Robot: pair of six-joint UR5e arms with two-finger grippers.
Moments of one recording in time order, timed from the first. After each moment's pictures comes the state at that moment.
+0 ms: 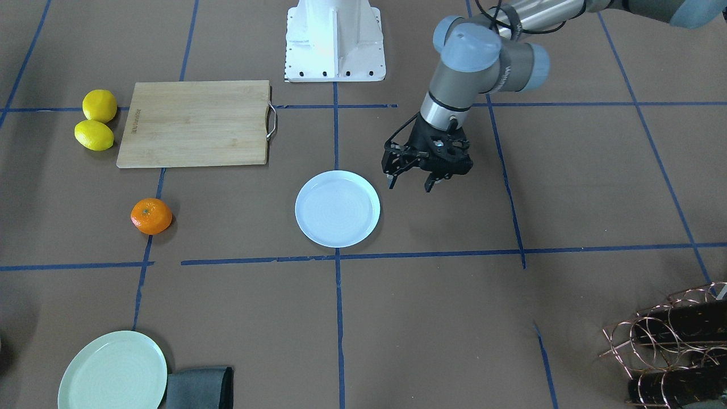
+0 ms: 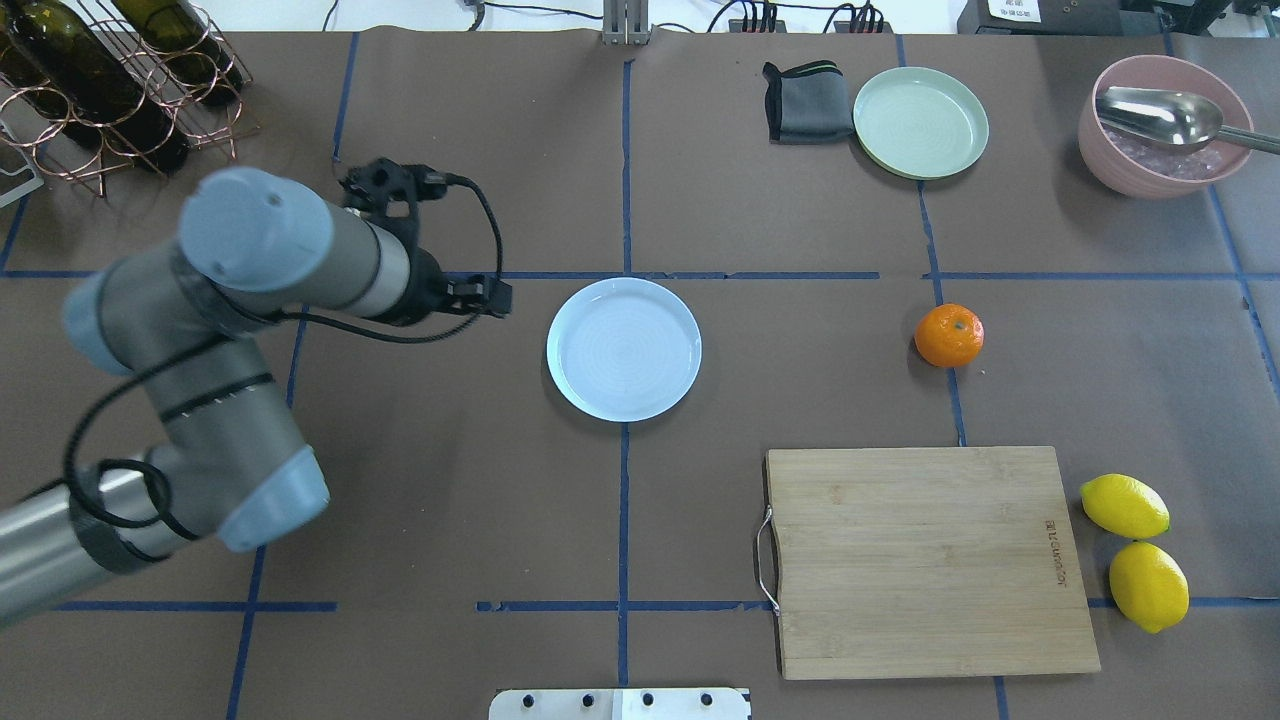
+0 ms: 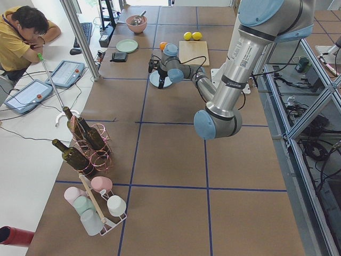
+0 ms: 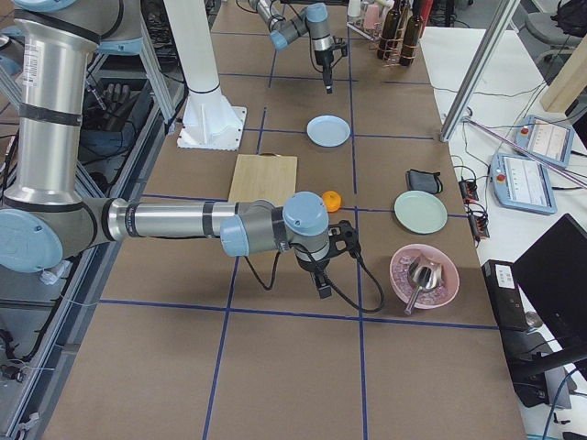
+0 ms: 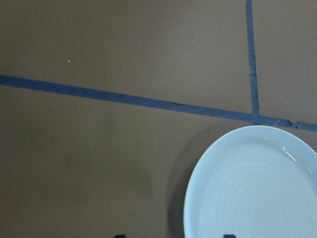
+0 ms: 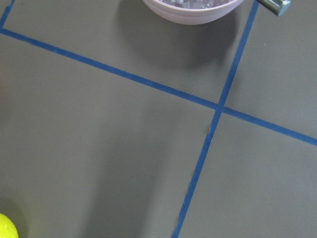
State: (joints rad) left arm -0.70 -2.03 -1.80 -1.86 -1.89 -1.03; right arm 1.55 -1.75 1.81 -1.39 2.40 -0.16
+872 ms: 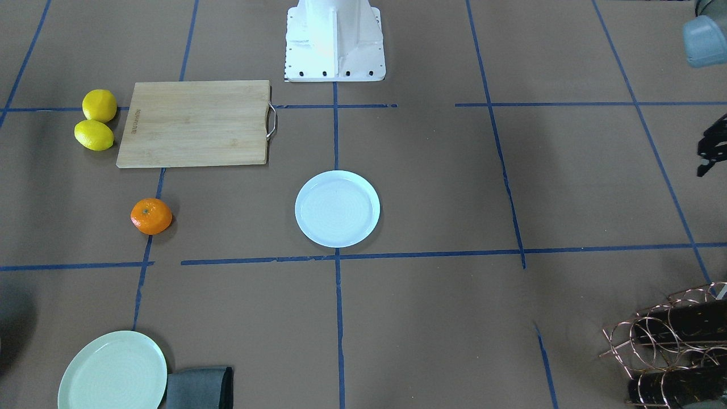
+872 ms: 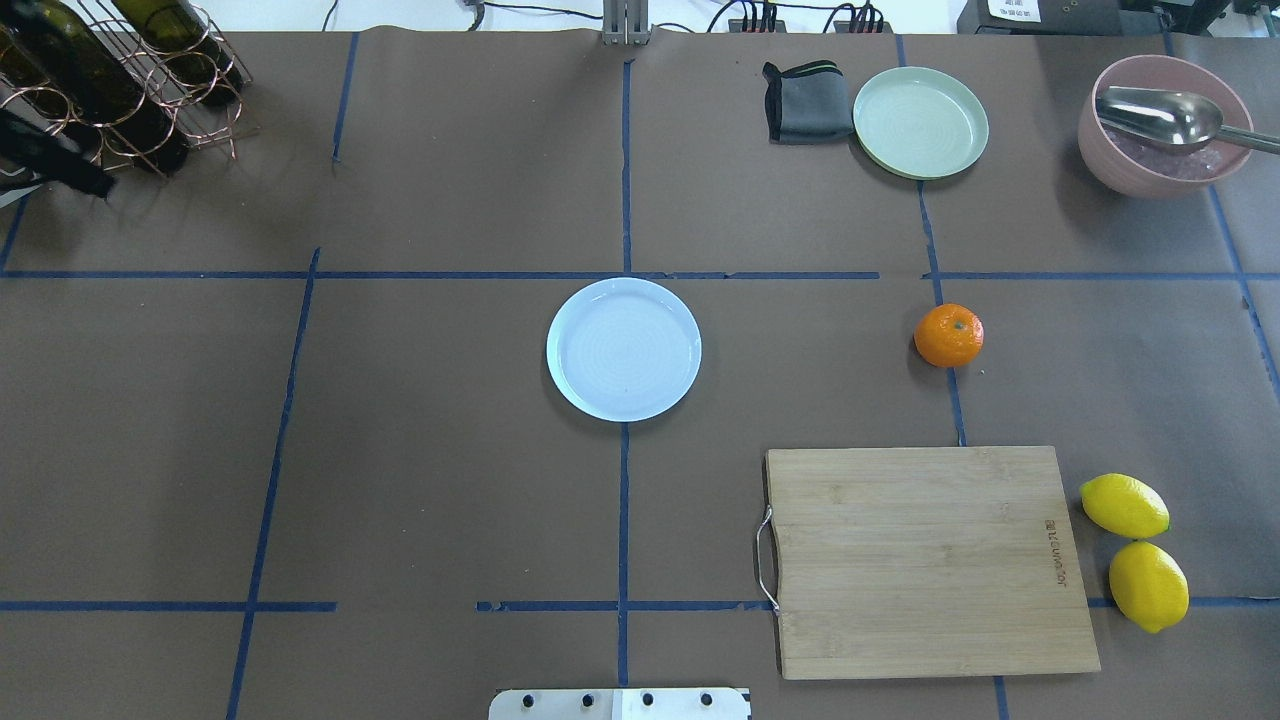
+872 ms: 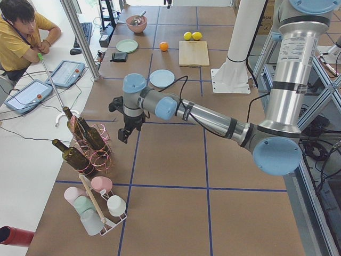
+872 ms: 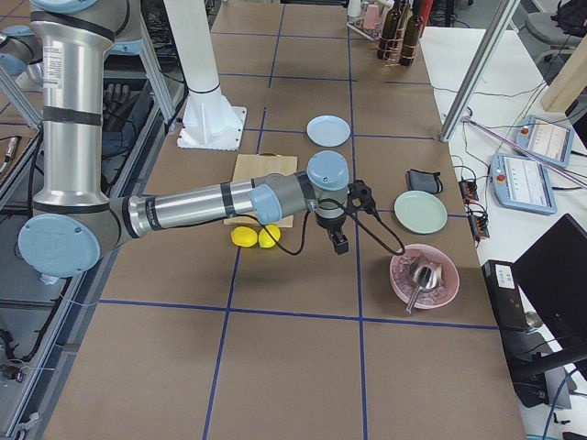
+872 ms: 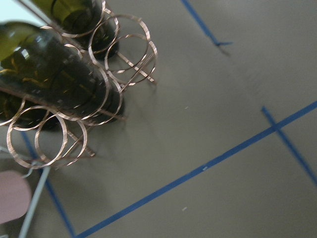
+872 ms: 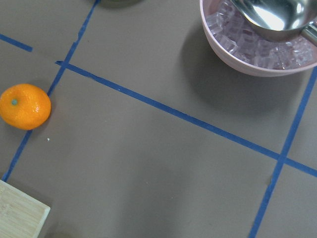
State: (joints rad) left arm -1.42 -1.64 -1.76 -1.65 -2.21 0.22; right arm 1.39 -1.63 1.87 -1.40 2.41 0.02
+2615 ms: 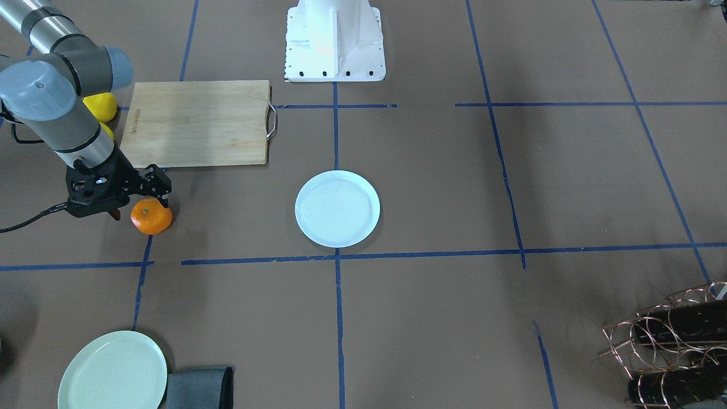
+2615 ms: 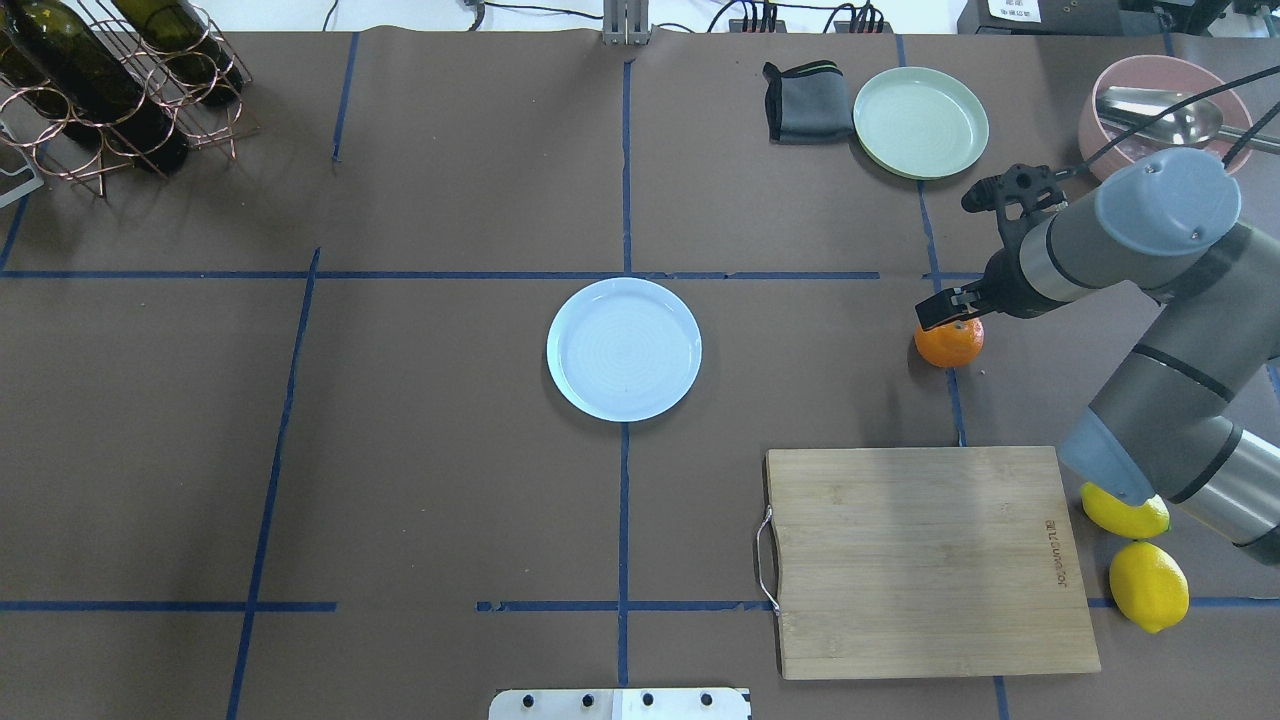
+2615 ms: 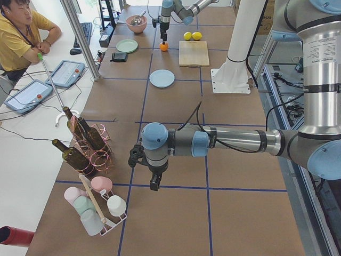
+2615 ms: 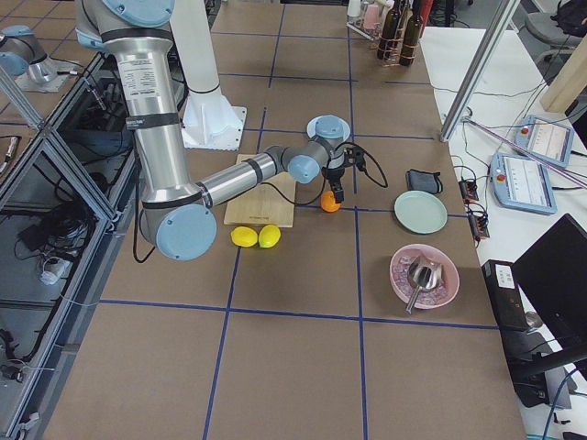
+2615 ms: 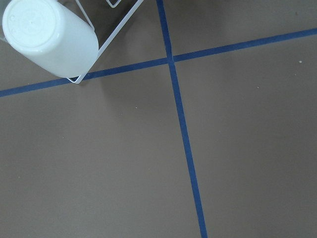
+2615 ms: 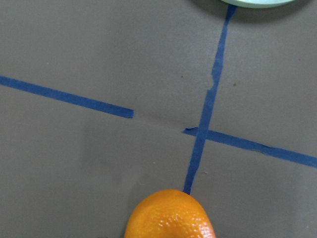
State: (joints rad) left arm -1.58 -1.44 -1.76 -1.53 -2.34 0.19; right arm 0.81 -1.37 1.73 -1.19 1.99 0.75
